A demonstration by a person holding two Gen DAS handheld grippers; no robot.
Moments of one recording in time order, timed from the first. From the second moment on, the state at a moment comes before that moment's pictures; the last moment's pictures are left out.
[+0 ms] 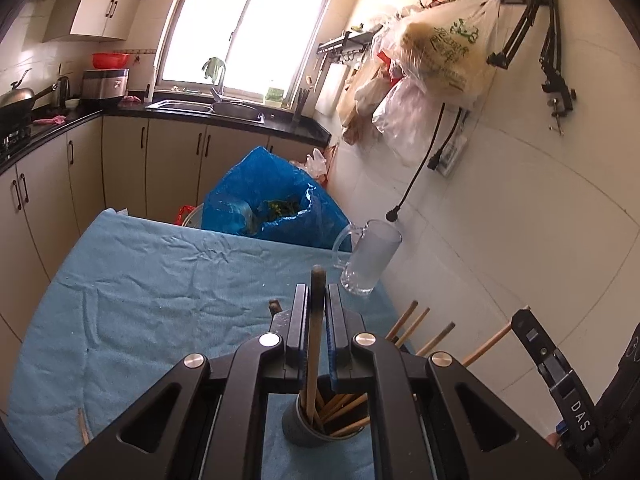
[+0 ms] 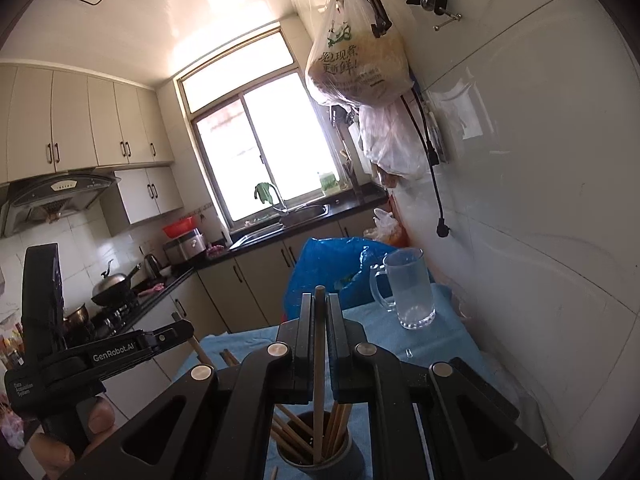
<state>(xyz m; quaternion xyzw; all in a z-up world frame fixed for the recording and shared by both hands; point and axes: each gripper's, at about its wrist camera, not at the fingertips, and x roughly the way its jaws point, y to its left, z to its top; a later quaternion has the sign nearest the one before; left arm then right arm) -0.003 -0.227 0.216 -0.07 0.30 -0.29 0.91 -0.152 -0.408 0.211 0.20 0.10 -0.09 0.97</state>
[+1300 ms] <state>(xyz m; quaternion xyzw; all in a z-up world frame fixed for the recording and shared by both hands) -0.024 0.025 0.038 -0.10 0.48 -0.07 0.87 -0.113 -0.300 0.071 0.16 0.38 0.02 0.91</state>
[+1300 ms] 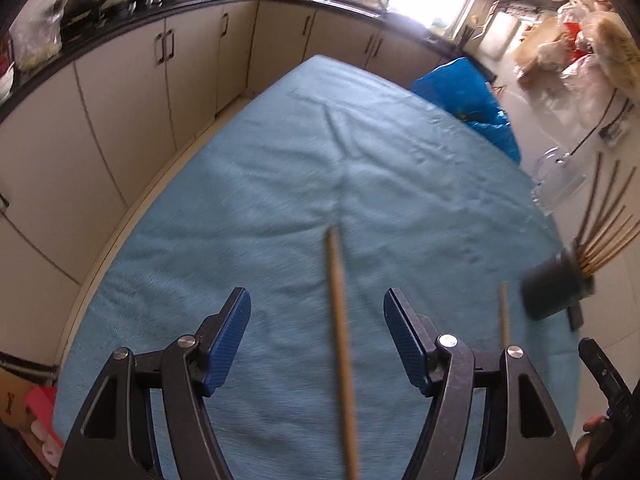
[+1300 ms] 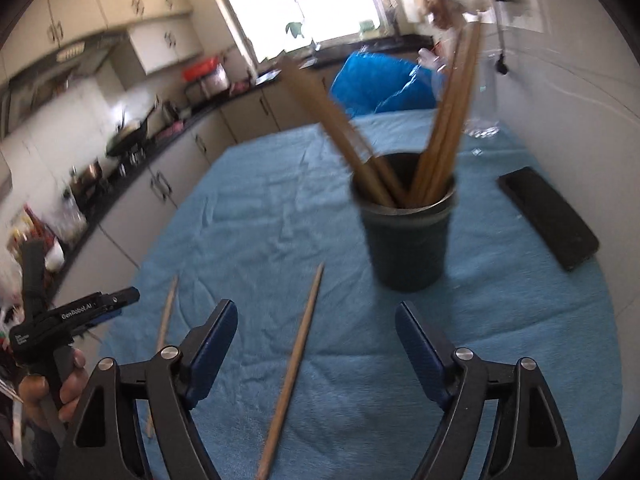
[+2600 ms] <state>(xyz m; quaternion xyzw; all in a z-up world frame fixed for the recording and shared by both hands) 0.011 0.005 0.017 -0.08 0.51 -0.12 0.85 -0.049 -0.218 0.040 0.07 0.44 0.05 0.89</state>
